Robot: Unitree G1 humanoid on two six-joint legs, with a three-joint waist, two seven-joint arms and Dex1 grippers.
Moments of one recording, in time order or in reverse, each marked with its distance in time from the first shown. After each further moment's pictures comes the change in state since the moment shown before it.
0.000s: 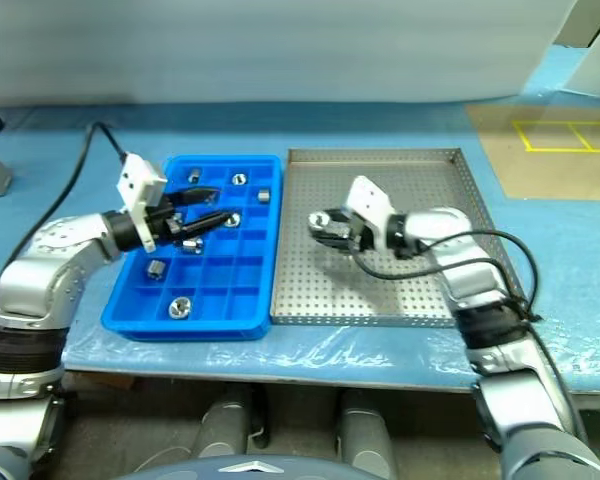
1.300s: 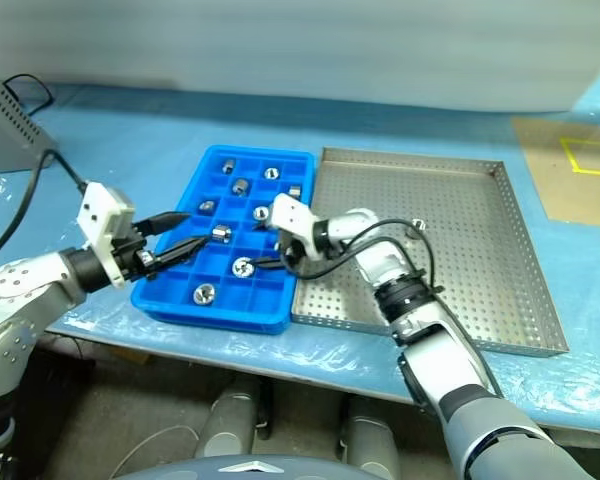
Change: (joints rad) left arm 0.226 0.070 0.091 -0.321 -0.182 0.166 0.174; right arm -0.150 0.225 0.085 0.374 -0.120 -0.223 0.042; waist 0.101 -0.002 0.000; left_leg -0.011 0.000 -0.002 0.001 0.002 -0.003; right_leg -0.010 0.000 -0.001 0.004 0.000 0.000
